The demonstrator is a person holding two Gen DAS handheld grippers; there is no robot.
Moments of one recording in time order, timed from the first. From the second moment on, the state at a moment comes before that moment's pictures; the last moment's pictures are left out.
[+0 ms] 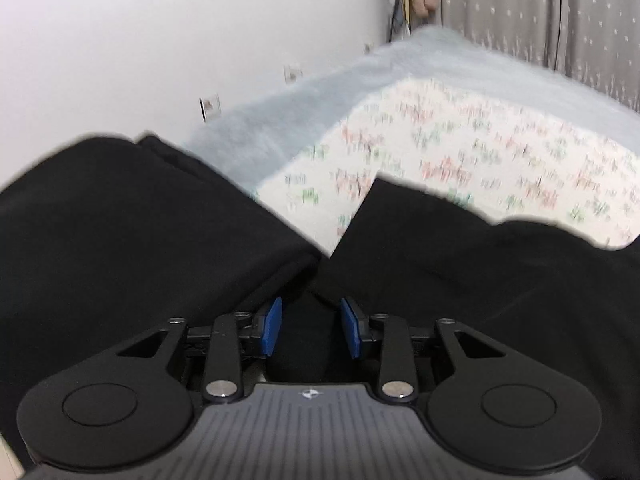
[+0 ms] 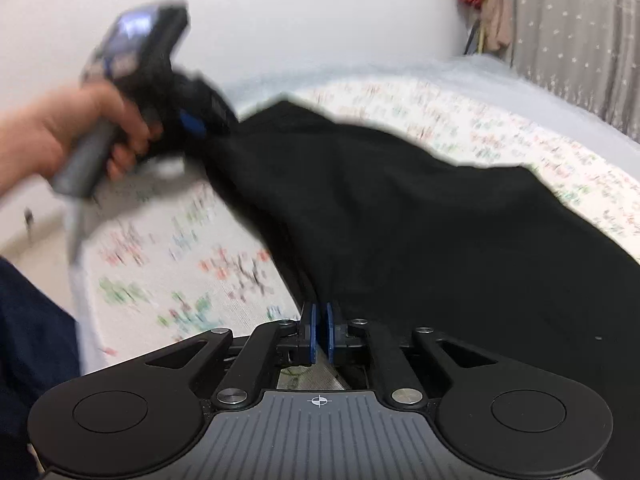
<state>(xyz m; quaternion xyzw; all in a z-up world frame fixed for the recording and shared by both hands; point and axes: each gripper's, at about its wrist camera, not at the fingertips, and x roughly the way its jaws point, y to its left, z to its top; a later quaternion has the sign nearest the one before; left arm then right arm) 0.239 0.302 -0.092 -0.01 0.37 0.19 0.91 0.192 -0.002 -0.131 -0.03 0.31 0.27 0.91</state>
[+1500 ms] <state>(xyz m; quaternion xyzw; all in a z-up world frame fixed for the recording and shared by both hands) 0.201 0.118 -0.131 0.14 0.41 -0.02 0.90 -0.008 -0.481 -0.149 0.24 0.30 -0.38 0.84</state>
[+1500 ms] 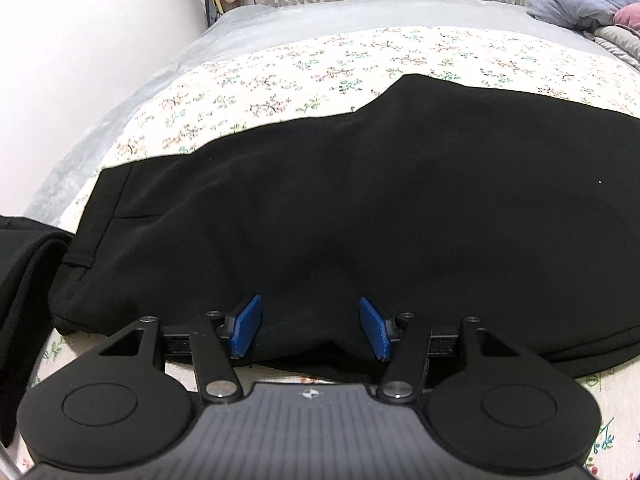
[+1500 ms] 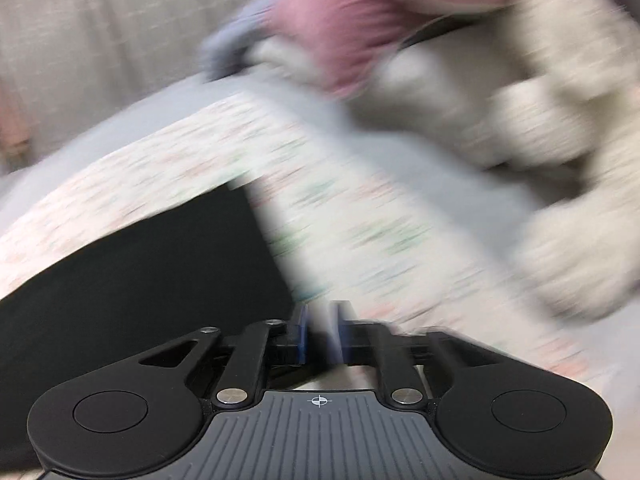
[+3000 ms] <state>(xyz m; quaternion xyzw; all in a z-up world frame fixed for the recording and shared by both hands) 0.149 -0.038 -0.138 0.13 0.37 -0.29 0.87 -0.041 -0.503 -0.184 0.47 0.26 -0.27 0.80</state>
